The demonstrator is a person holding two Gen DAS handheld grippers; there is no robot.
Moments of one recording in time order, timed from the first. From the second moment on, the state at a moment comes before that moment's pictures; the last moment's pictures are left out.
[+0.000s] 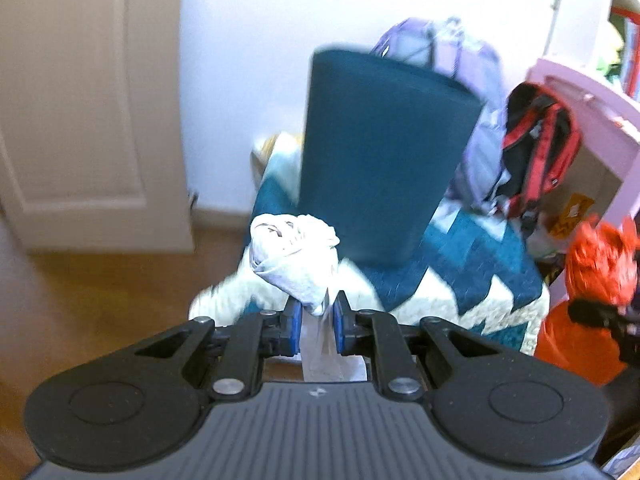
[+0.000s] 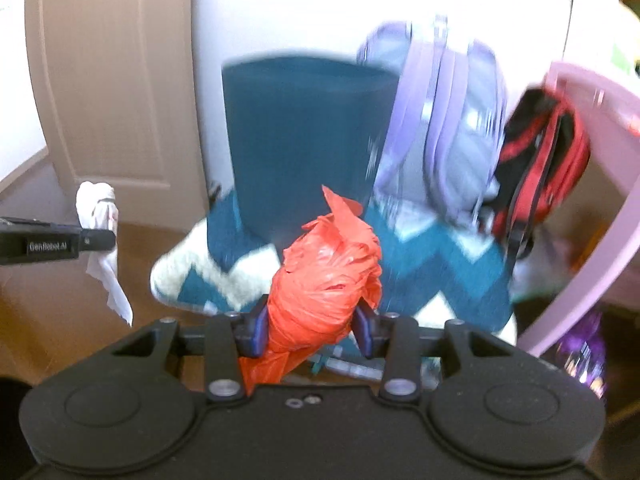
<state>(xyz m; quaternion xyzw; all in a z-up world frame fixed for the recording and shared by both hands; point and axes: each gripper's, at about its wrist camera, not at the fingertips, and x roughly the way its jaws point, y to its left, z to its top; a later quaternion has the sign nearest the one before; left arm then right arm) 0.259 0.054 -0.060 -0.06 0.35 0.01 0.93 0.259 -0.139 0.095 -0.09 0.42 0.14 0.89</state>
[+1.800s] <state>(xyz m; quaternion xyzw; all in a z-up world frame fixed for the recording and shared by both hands) 0.586 0.034 -0.005 0.04 0.37 -0.03 0.93 0.547 -0.077 0.053 -0.14 0.40 0.16 0.89</state>
